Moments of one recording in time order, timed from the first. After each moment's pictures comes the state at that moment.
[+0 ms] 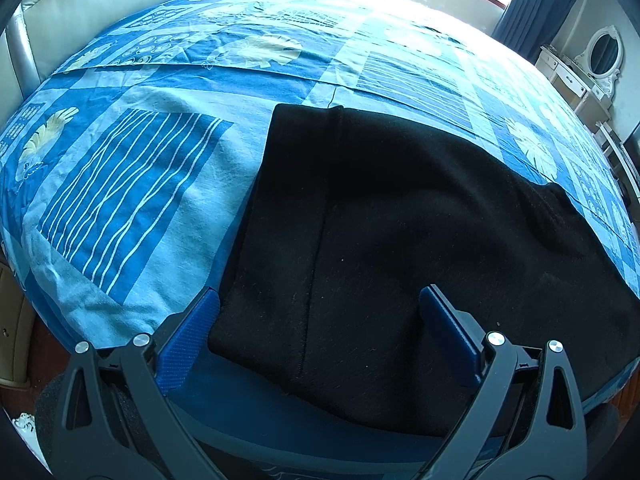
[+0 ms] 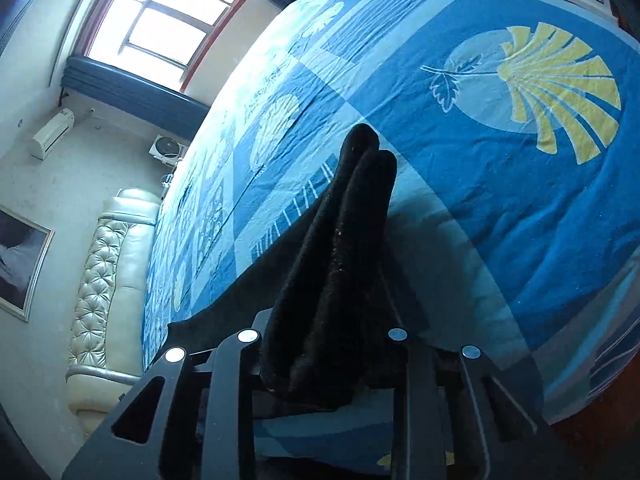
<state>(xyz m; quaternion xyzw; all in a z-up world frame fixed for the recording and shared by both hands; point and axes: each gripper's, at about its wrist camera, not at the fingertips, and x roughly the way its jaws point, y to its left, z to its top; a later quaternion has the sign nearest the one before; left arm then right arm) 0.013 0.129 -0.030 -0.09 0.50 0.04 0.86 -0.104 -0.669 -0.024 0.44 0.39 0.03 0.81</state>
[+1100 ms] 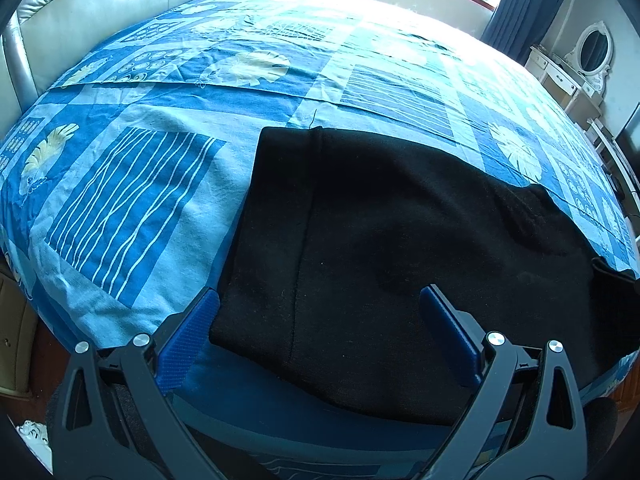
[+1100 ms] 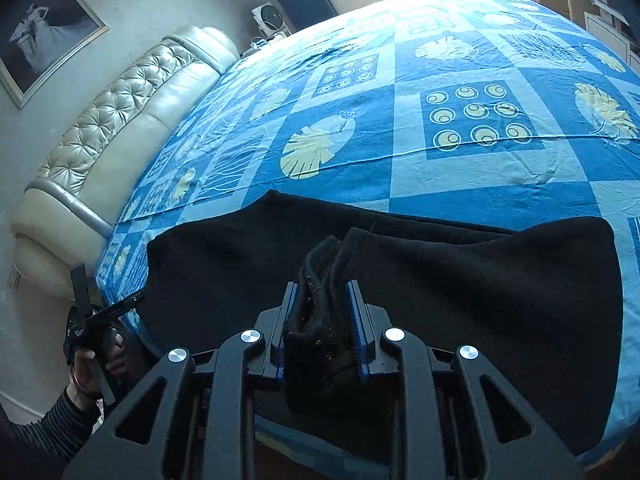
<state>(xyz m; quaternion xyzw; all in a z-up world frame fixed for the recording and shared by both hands) 0.008 0.119 -0.010 -0.08 0.48 0.03 0.87 -0.013 -0.300 0.015 0.17 0.47 0.17 0.85</state>
